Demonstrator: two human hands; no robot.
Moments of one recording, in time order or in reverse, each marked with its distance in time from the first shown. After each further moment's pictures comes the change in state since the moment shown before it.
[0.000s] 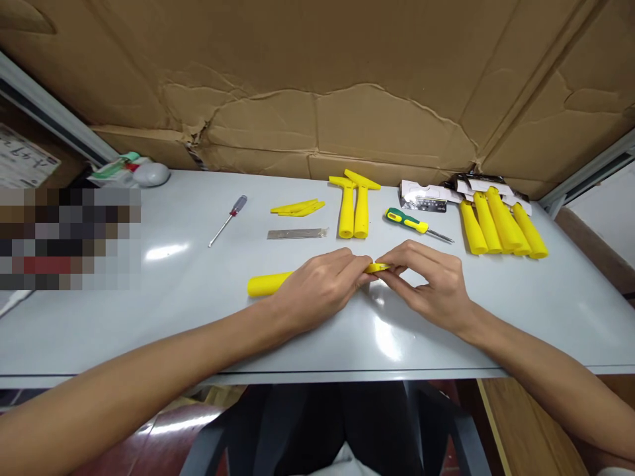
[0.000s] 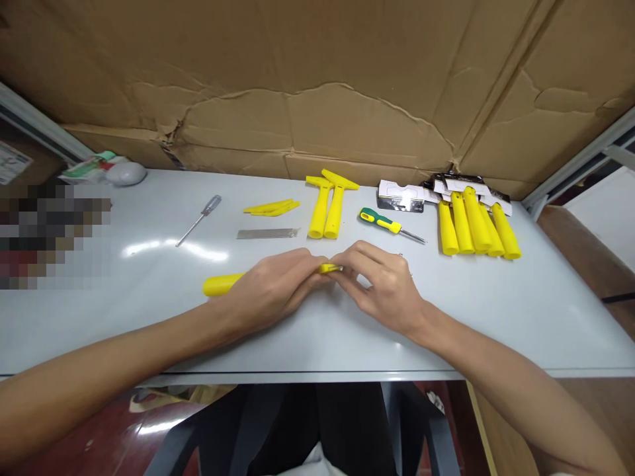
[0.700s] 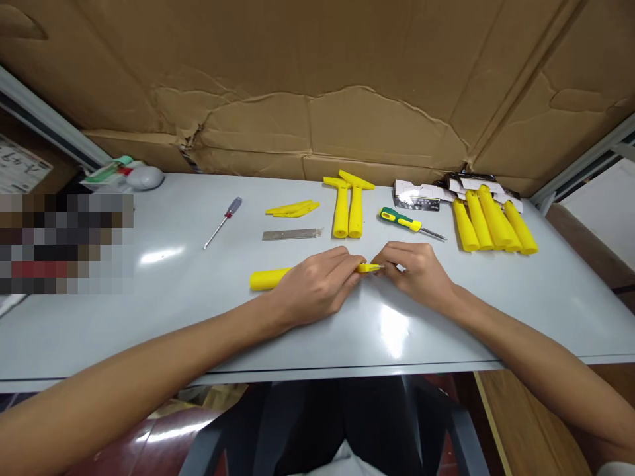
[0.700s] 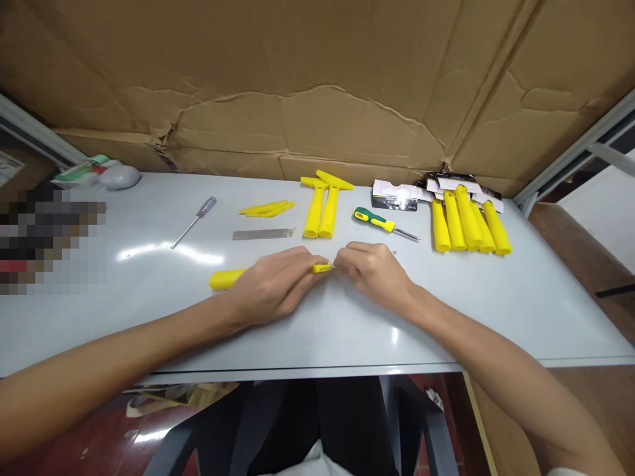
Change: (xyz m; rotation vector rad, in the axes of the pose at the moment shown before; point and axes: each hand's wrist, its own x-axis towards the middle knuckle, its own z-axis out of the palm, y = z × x) left_hand -0.001 -0.010 0.011 -0.022 0.140 0.138; right_hand -0.006 0.032 0.007 -0.140 -0.236 0.062
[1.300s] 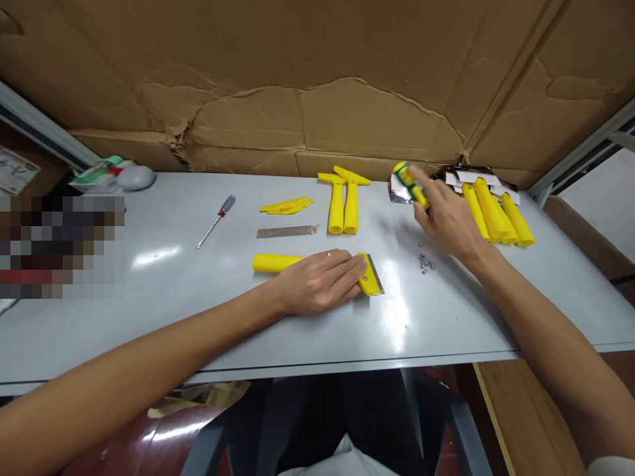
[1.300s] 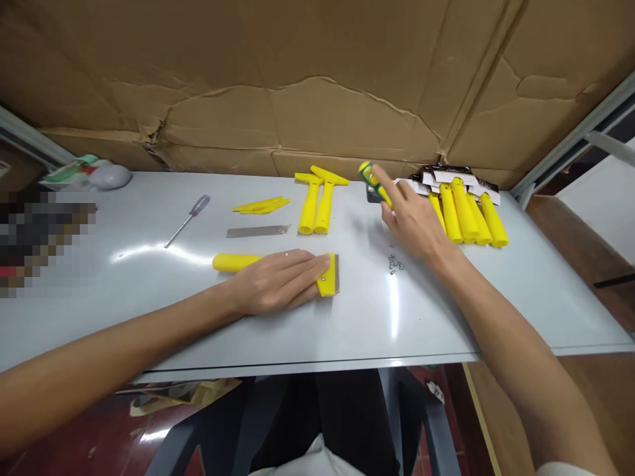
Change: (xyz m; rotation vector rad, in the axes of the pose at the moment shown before) left_hand 0.003 -0.010 0.009 0.168 0.113 0.359; right_hand 0.011 0.061 -0.054 -0.445 0.067 0.309
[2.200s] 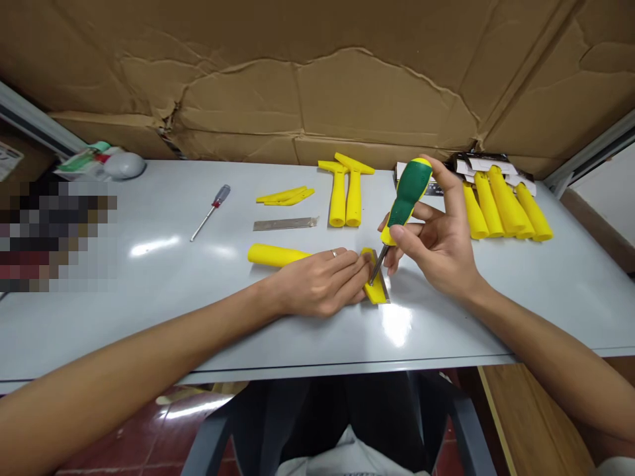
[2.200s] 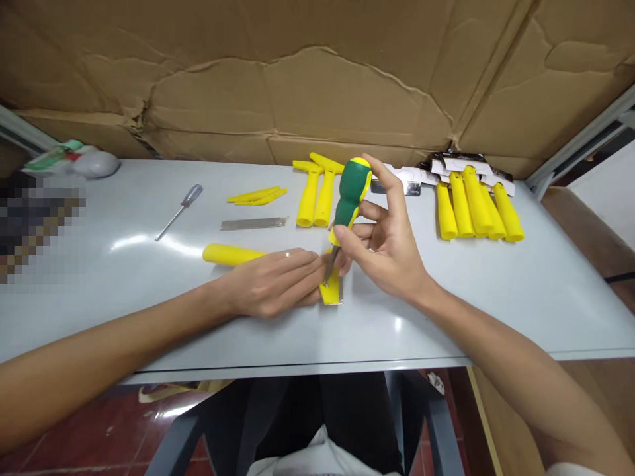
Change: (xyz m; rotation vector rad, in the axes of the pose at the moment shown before) left_hand 0.003 -0.001 -0.003 0.081 -0.105 0.157; right_hand -0.028 -0.087 -0.001 1.195 -0.042 0.151
